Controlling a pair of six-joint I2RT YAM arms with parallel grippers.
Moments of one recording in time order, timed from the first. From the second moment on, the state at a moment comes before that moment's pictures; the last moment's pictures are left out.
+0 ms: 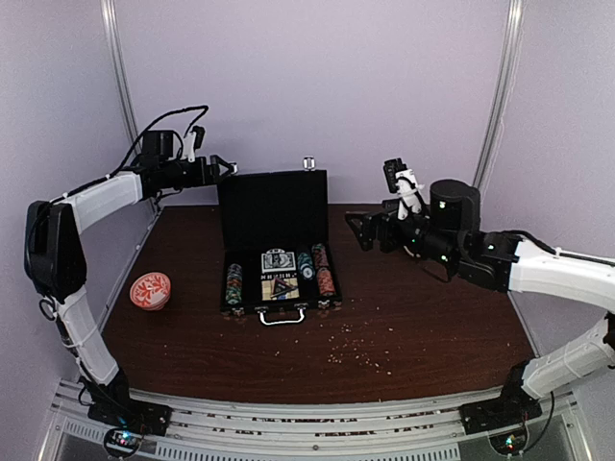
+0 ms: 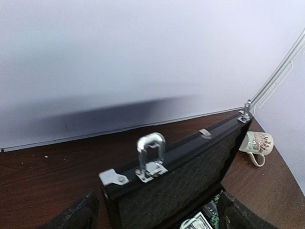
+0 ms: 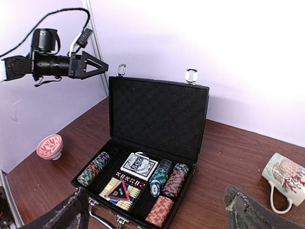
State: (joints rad) left arm -0.19 1.82 1.57 -0.13 0.41 -0.19; right arm 0.84 1.25 0.97 0.11 0.22 0.17
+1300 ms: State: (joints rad) left arm -0.22 0.87 0.83 -0.07 0.75 -0.25; right arm 0.84 1.00 0.63 0.08 0.16 0.28
